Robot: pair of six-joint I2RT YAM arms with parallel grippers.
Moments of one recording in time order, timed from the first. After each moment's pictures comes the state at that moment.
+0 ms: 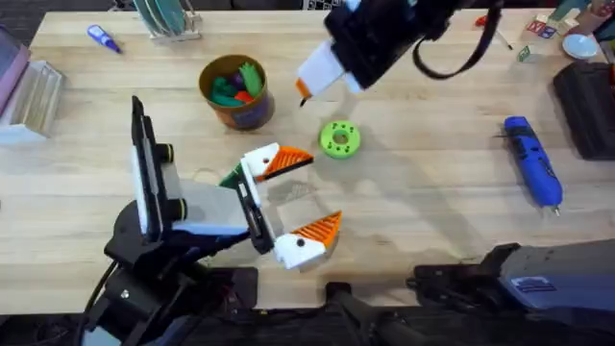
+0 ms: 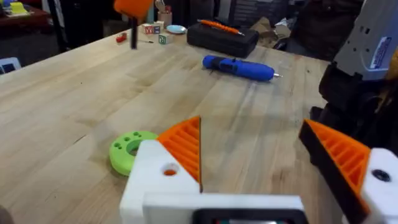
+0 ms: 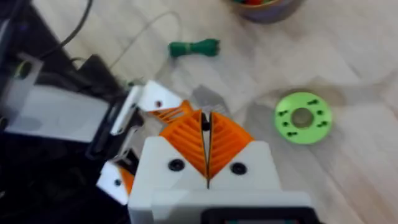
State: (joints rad) left arm -0.48 0.01 0.01 -0.06 0.69 -0.07; right arm 0.68 1.59 1.76 -1.24 -0.37 -0.05
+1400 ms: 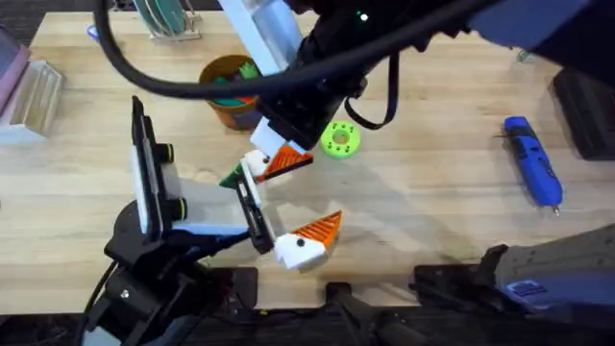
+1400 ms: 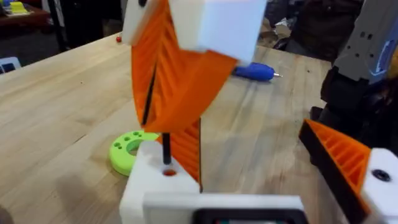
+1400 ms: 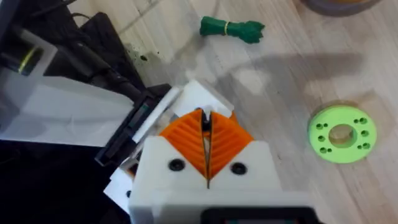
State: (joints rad) left arm -0.48 0.01 0.01 -0.06 0.69 -0.07; right arm 0.90 1.70 1.76 -1.24 -0.30 -0.06
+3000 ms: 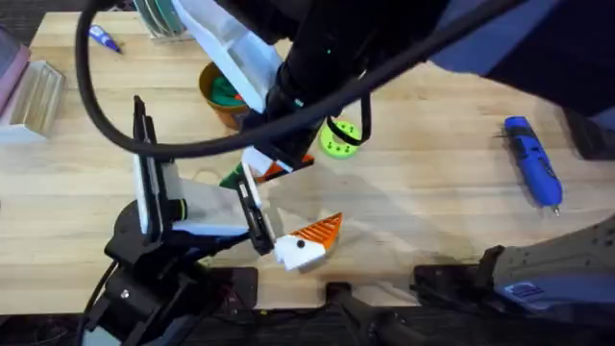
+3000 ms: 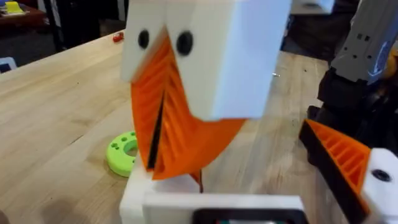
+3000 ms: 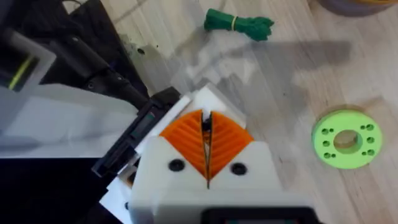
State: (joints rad) left arm -0.48 0.01 0.01 -0.06 0.70 -0.07; right arm 0.97 1.73 1.76 -1.23 -0.25 -0.06
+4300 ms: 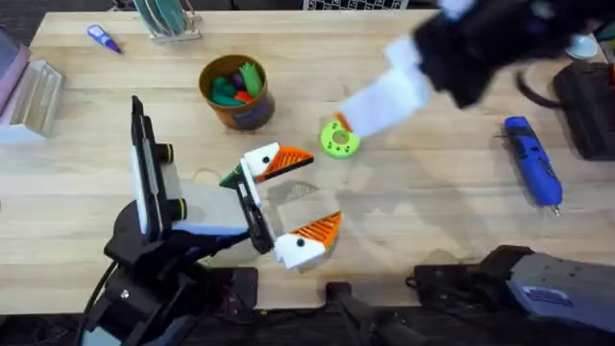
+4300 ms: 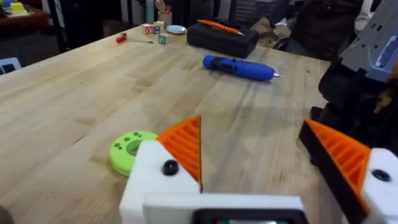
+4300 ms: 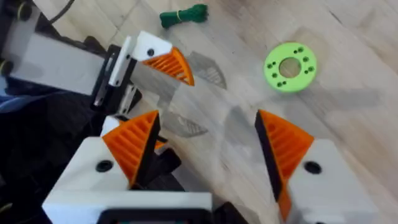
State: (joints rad) left arm -0.48 0.01 0.01 -0.06 0.69 -0.07; right arm 0.60 1.36 1.66 -1.38 -0.36 -0.04
